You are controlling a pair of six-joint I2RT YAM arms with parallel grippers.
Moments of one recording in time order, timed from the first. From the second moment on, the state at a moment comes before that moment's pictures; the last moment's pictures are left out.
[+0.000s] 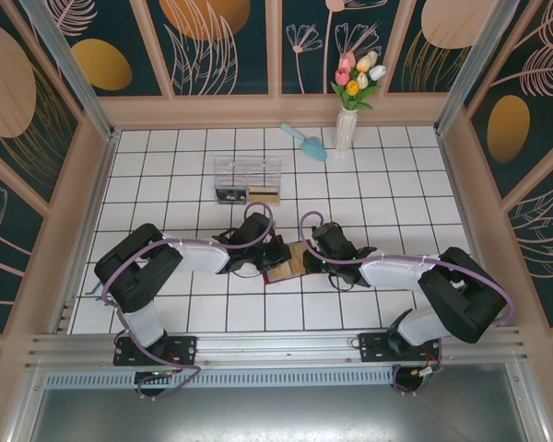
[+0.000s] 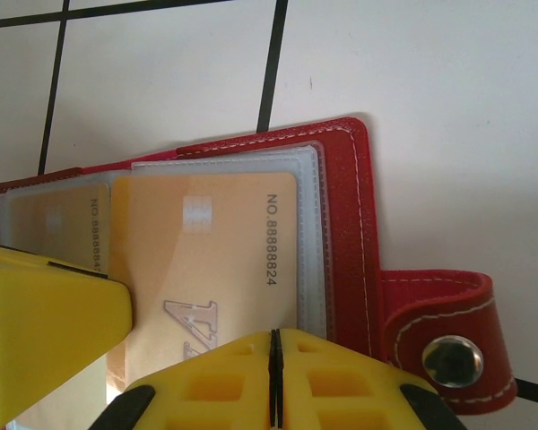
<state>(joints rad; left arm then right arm) -0.82 1.76 0.77 0.21 0.34 -1.19 0.77 1.42 0.51 0.01 -0.03 0.65</state>
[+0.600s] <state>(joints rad) -0.82 1.68 0.69 0.21 0.32 -1.19 0.75 1.45 0.51 0.04 -0.04 0.69</state>
